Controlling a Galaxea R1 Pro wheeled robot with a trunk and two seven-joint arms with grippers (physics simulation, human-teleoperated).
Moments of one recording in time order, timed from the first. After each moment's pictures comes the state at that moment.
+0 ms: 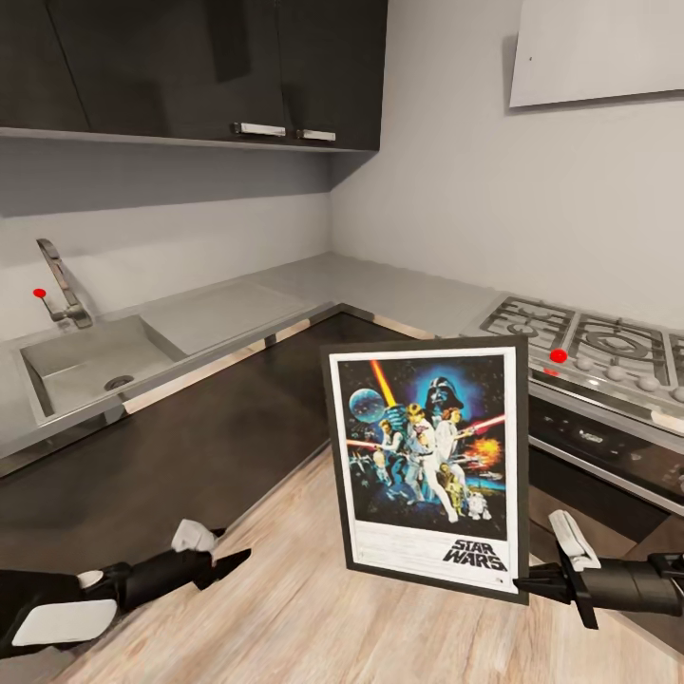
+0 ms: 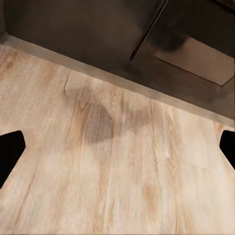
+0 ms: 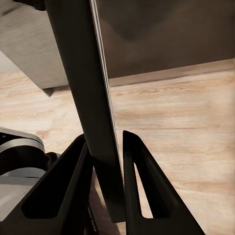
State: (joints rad) left arm -1.07 0.67 -2.17 -1.10 1.83 -0.57 -0.35; right arm -0.30 -0.57 -0.05 -1.08 -0.18 0.19 1.50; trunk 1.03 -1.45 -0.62
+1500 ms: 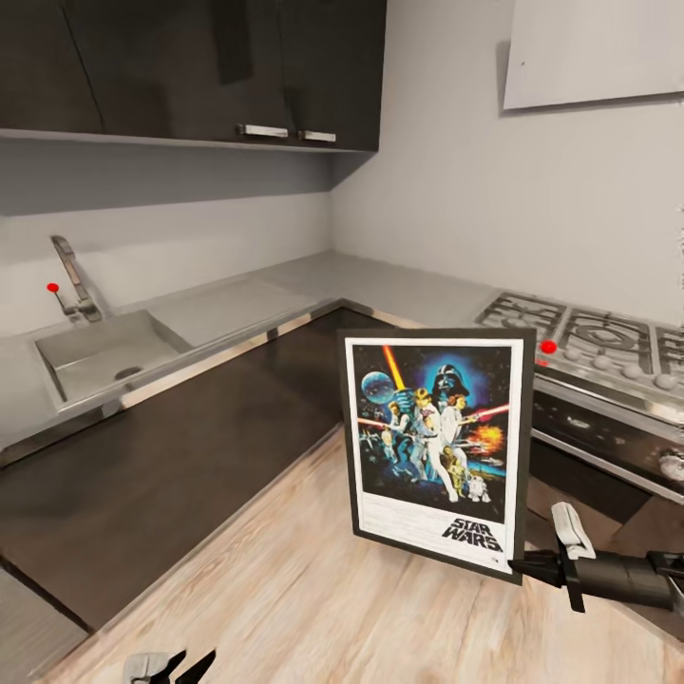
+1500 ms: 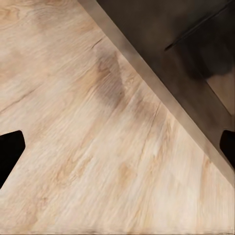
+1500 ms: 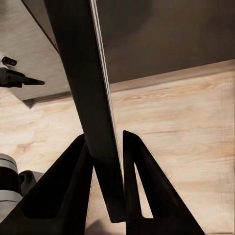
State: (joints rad) left arm -0.37 0.45 -1.49 -0.42 1.96 -0.46 -0.84; right arm -0.30 -0.54 -0.09 -1.08 -0.18 0.19 1.41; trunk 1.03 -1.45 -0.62
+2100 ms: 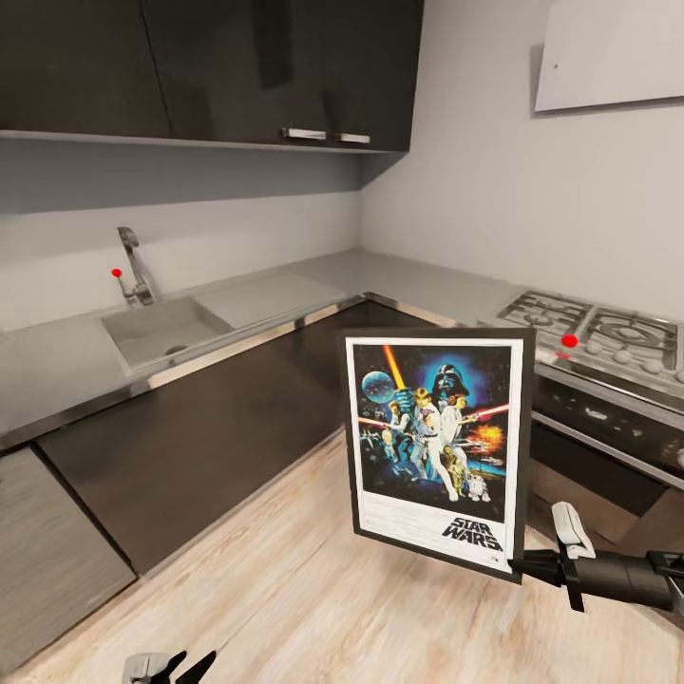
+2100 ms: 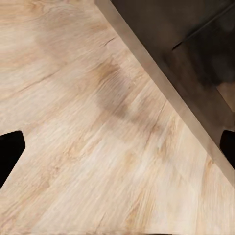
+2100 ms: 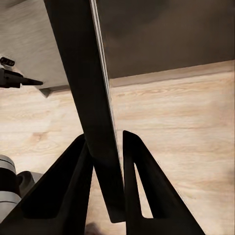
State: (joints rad) left arm -0.37 0.45 -1.49 -0.42 1.96 -0.46 -0.84; right arm -0.30 -0.54 -0.09 -1.08 -0.18 0.19 1.40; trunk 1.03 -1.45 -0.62
